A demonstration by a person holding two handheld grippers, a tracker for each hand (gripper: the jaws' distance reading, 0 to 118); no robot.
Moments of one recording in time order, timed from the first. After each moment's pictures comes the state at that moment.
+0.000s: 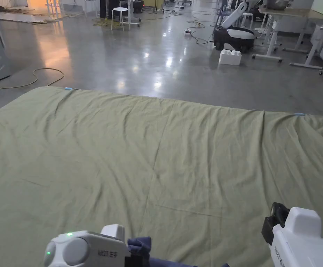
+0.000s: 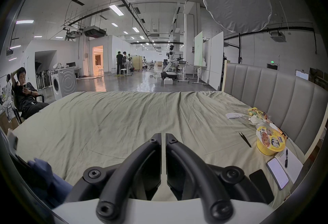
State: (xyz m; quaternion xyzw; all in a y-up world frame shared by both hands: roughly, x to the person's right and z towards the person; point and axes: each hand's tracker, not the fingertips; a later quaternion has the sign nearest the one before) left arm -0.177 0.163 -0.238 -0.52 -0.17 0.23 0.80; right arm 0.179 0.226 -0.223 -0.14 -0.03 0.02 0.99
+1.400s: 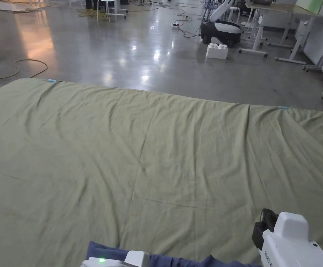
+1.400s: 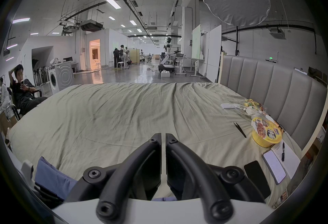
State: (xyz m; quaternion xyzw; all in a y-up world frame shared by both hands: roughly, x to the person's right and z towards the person) left arm -0.096 0.119 -0.207 -0.56 -0.21 0.16 0.79; right arm 0.195 0.209 -0.210 -0.18 -0.04 0.02 0.98
